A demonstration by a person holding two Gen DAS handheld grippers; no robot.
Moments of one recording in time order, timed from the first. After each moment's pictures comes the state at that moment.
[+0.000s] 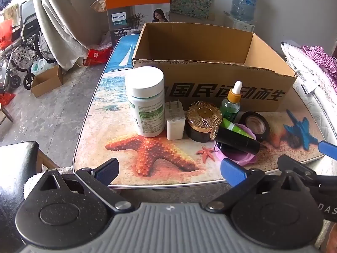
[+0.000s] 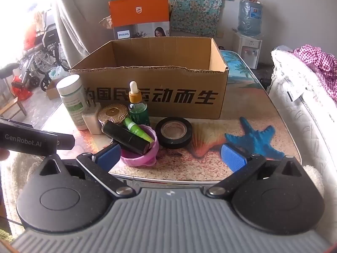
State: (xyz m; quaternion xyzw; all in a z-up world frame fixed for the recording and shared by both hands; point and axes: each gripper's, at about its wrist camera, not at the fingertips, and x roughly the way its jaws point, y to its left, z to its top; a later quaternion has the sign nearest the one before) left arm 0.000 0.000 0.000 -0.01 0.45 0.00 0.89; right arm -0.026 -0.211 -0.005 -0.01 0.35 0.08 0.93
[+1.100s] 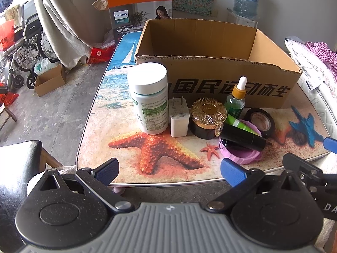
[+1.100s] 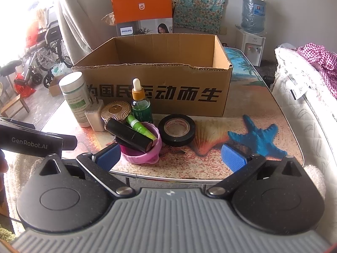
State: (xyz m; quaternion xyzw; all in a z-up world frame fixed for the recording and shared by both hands) left arm 0.002 0.001 -0.006 0.01 0.46 0.02 0.89; right arm -0.024 -0.212 -0.003 0.00 0.35 0.10 0.93
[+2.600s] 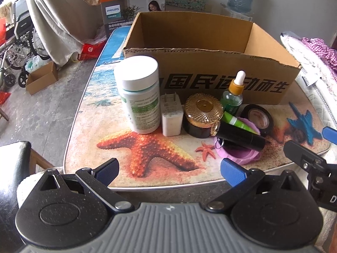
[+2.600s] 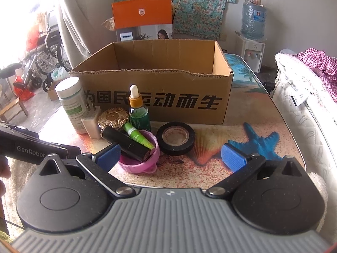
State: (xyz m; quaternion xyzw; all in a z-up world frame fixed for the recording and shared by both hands) left arm 0.015 -0.002 -0.017 0.00 0.47 -0.01 0.88; right arm -0.014 -0.217 -0.006 0.00 0.32 0.09 0.94
